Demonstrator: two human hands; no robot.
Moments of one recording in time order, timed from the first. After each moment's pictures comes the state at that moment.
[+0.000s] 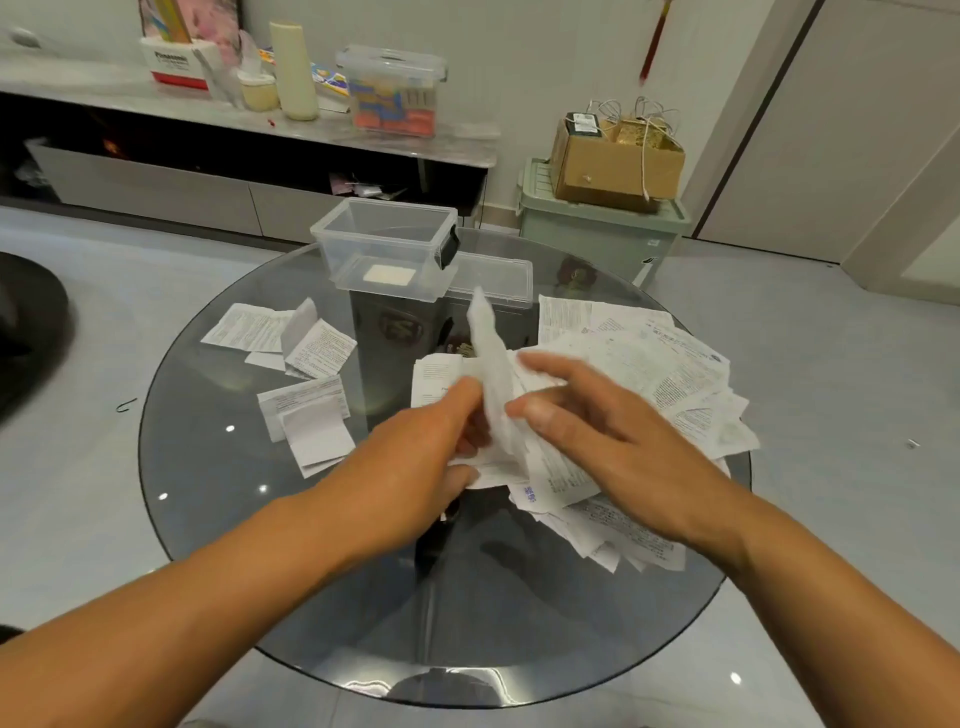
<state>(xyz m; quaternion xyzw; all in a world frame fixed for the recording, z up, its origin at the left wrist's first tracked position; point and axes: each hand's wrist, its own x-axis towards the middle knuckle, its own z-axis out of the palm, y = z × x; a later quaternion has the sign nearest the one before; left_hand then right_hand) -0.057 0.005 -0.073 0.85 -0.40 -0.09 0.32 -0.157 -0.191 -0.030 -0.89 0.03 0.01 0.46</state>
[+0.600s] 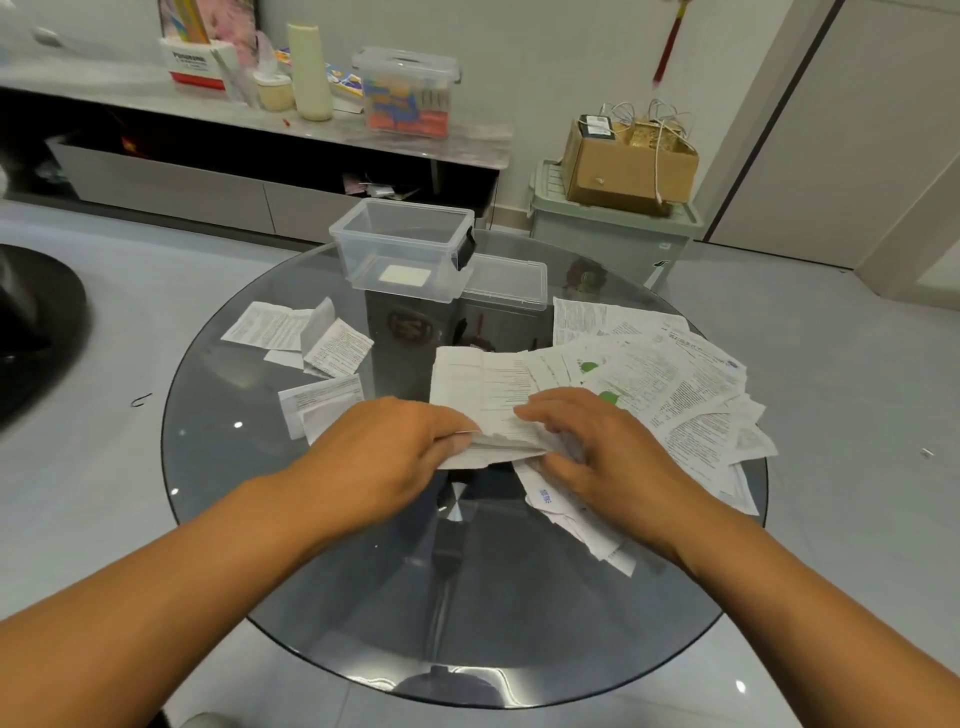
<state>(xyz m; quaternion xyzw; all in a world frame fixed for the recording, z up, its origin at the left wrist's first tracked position) -0.042 0.028 -0.058 0.90 -0.40 -0.06 0.18 -0.134 -0.198 -0.075 -0.97 0.02 -0.03 0.25</state>
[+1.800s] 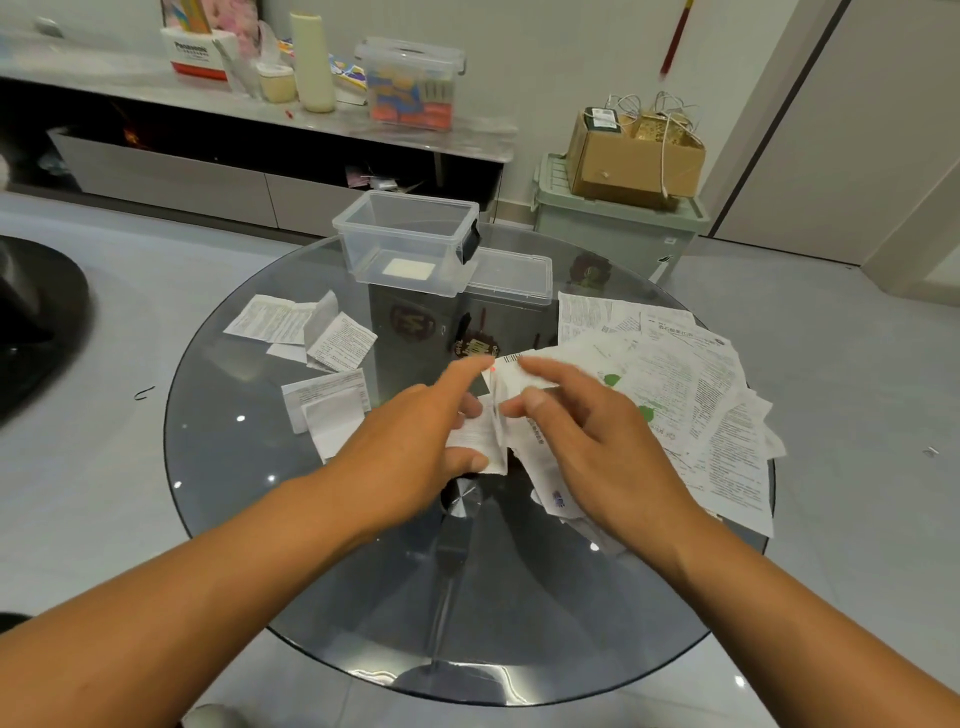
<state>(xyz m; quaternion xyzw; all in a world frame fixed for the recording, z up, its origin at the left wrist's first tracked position) -0.041 0.014 -0.079 0.88 -0.35 -0.11 0.32 -0.139 -0.160 -0.057 -0.88 0.10 -0.11 0.46</state>
